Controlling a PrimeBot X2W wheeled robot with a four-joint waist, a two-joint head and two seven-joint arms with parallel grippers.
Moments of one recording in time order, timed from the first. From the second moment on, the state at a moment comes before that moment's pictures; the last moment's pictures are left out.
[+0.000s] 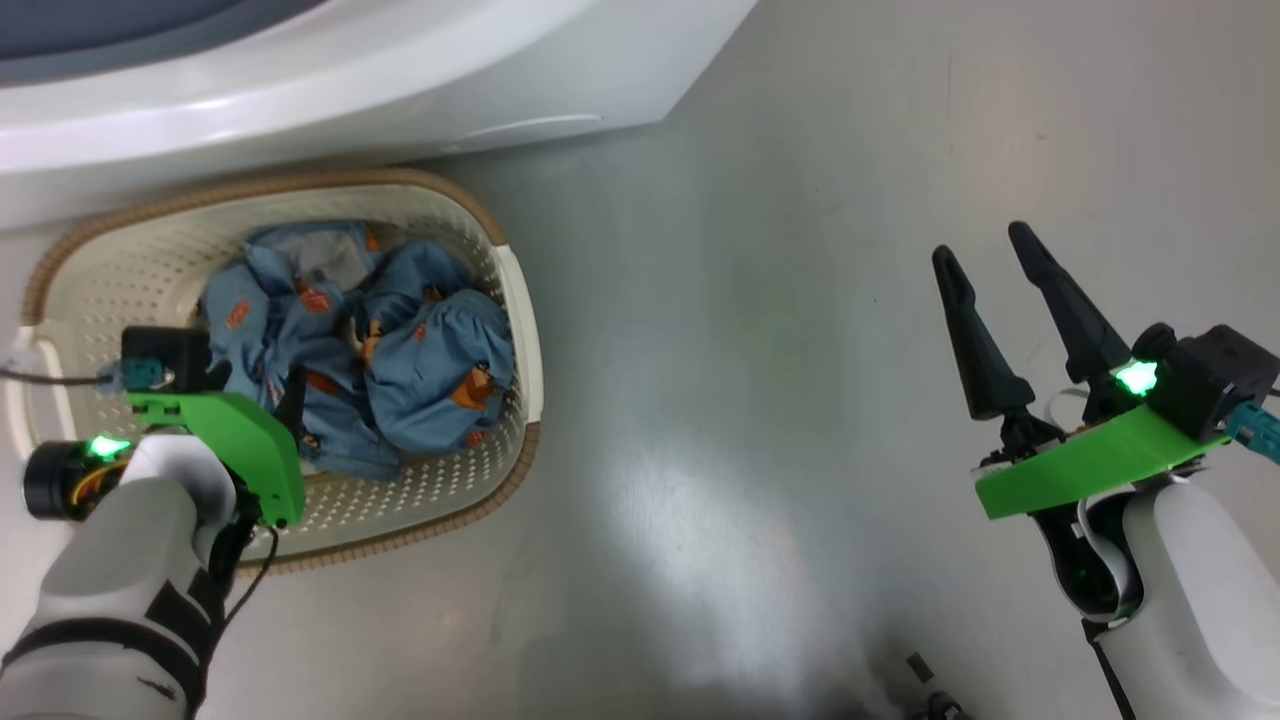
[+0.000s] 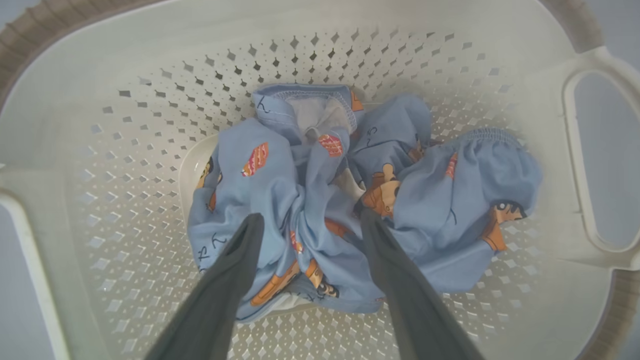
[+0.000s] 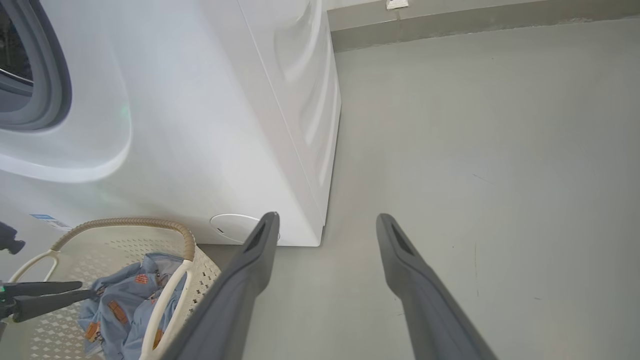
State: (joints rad) left arm -0.90 0.21 -0.59 1.25 -0.60 -0.13 -0.18; right arm -0.40 -0.25 0.18 0.16 0.44 0.13 -0.25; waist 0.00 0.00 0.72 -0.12
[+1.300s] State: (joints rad) left arm -0.95 0.22 -0.60 1.29 -0.70 -0.13 -0.21; right arm -0.45 -0.24 0.20 0.15 0.43 0.13 -0.26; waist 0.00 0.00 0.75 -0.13
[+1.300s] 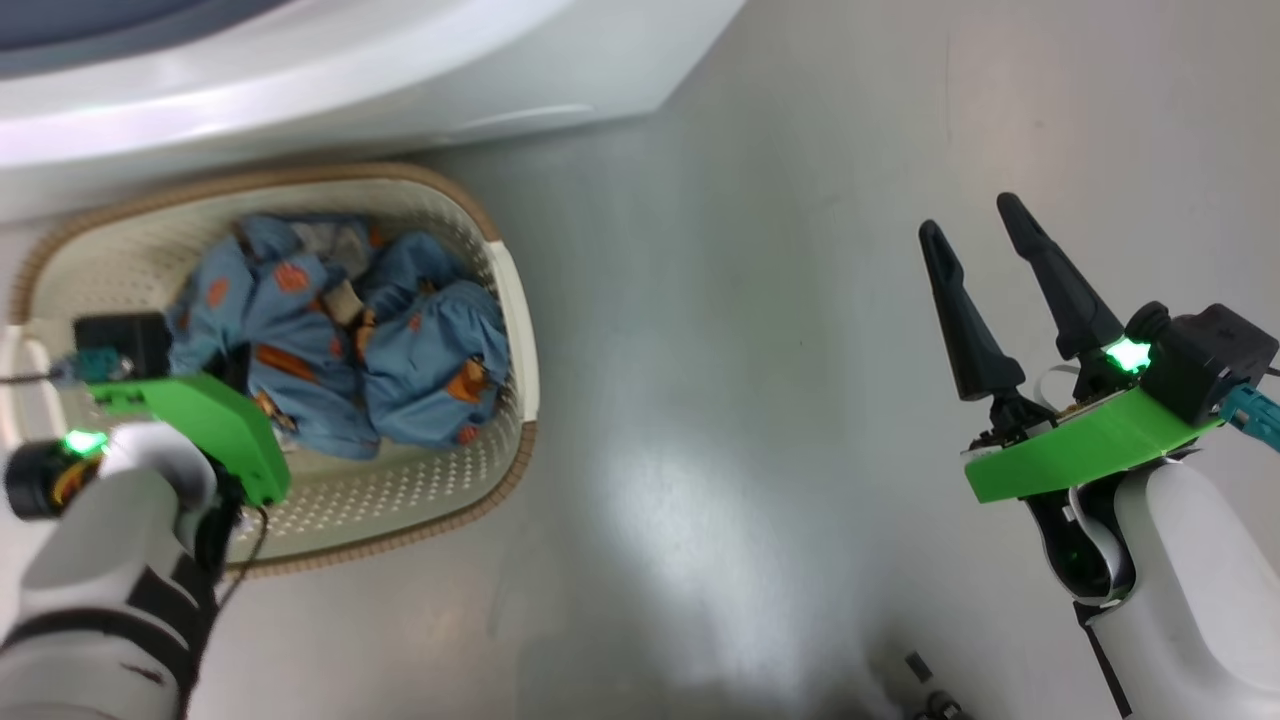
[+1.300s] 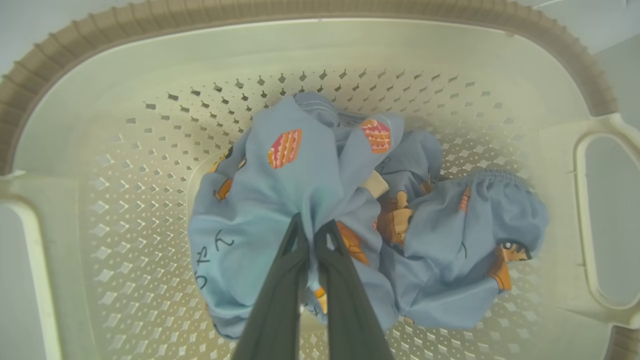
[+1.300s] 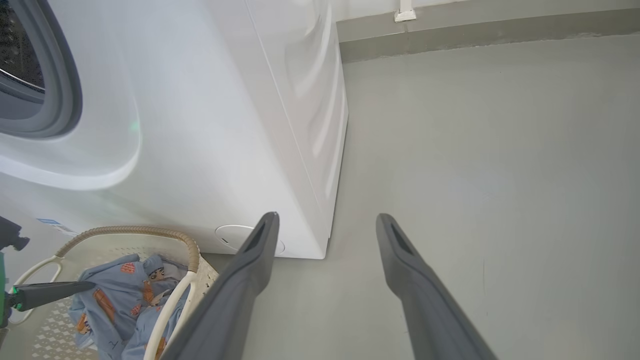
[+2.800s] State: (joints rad) left arm -0.19 0.12 -0.08 0.42 -0.39 -0.13 -0.25; right arm -0.04 -0.28 0.11 0.21 0.44 0.13 -0.26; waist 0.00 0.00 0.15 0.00
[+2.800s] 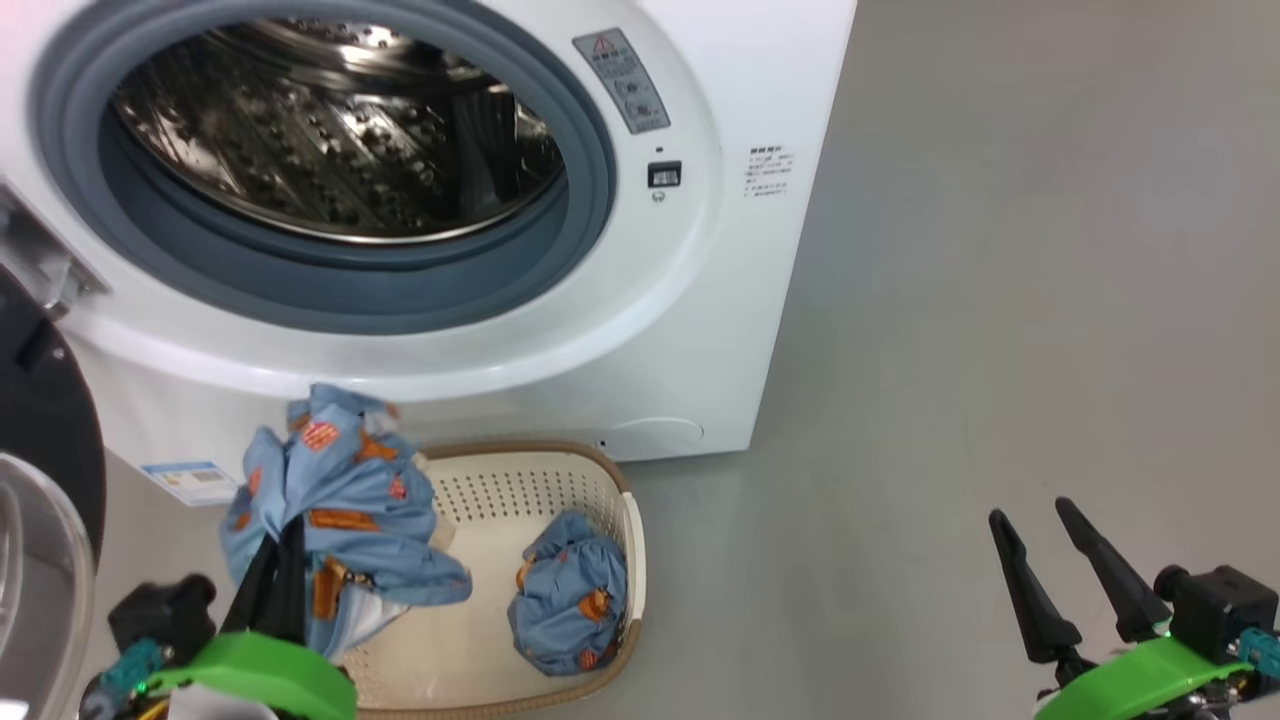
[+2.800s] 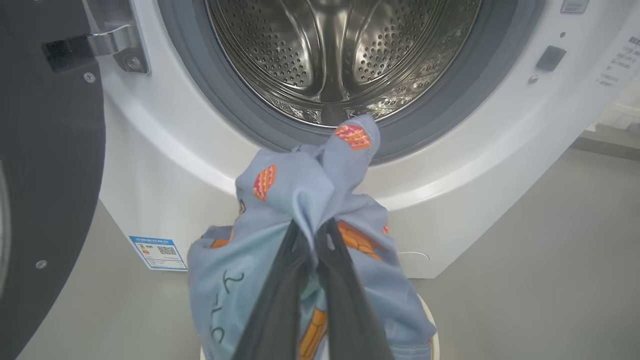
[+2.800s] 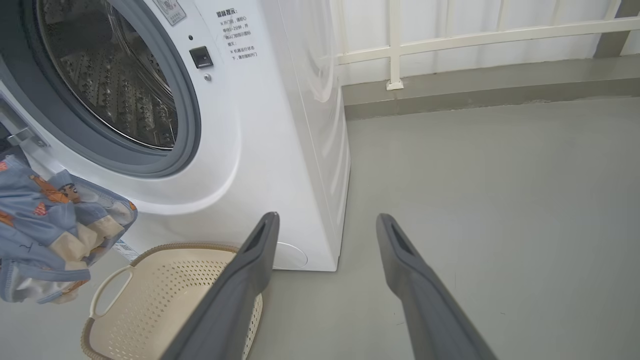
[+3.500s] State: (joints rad) left arm 0.13 0.05 0.02 0.06 -0.31 -0.13 -0.25; right arm 0.03 -0.28 0.07 0.20 0.44 0.13 -0.26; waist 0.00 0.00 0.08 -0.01
